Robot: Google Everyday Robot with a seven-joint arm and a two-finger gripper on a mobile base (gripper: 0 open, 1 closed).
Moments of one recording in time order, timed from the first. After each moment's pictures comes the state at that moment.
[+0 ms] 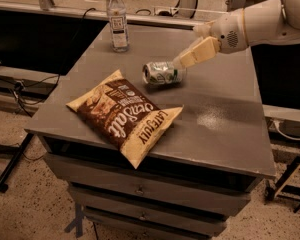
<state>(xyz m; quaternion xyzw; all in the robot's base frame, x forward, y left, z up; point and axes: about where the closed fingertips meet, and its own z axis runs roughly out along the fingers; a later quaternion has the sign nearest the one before) 0.635 -0.107 0.953 -0.46 0.72 0.29 0.44</state>
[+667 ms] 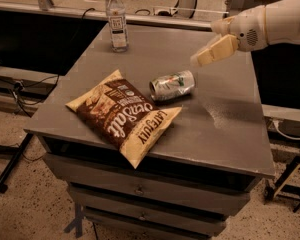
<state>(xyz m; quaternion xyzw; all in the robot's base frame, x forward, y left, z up) 0.637 -0.149 0.960 -0.45 0.72 0.26 0.46</state>
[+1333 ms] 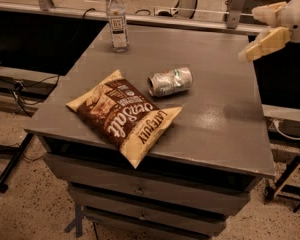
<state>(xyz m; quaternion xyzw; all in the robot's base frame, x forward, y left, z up) 0.631 -0.251 0.984 -0.48 0.72 0.19 0.47</state>
